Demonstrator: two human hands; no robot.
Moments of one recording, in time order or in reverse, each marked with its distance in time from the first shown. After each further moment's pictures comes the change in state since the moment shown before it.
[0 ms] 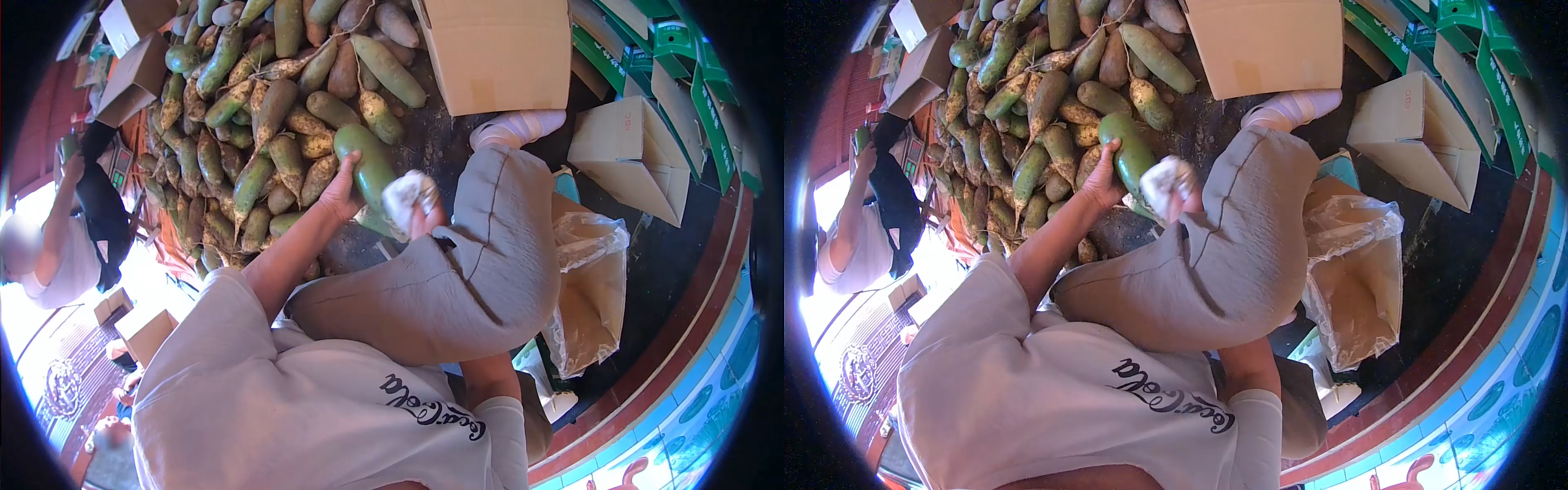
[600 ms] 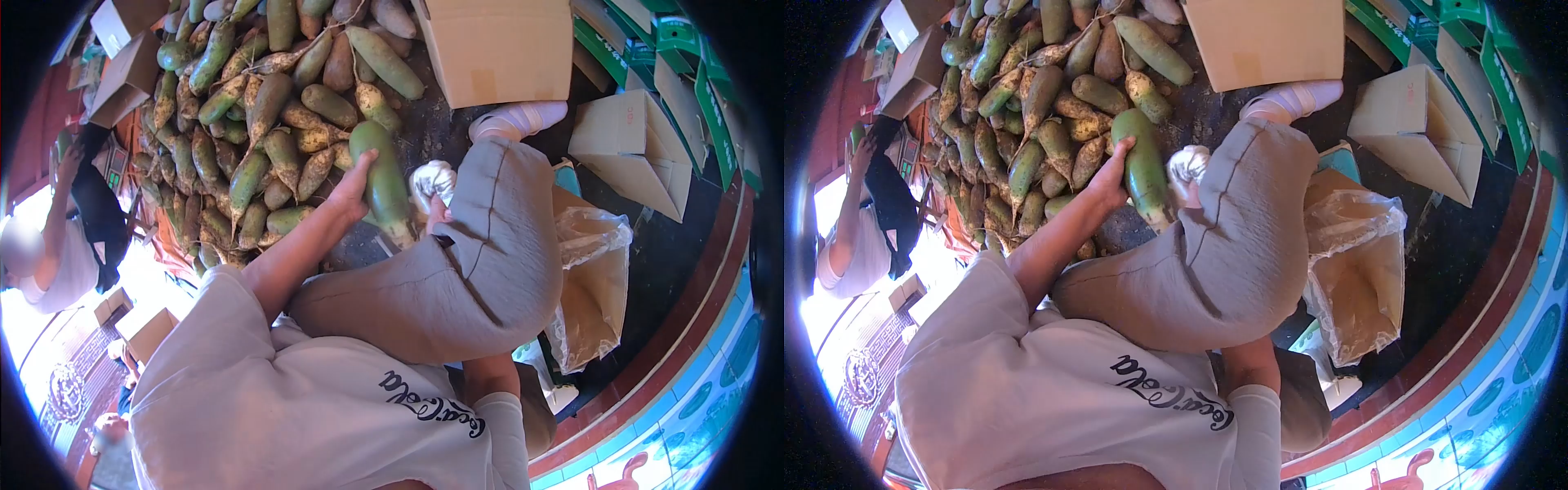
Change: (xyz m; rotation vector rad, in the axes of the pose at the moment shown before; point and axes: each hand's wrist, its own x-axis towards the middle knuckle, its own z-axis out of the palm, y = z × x) left_hand -0.008 -0.011 0.032 0.061 0.164 -0.006; right_hand -0.003 0.024 0.018 0.090 0.283 0.071
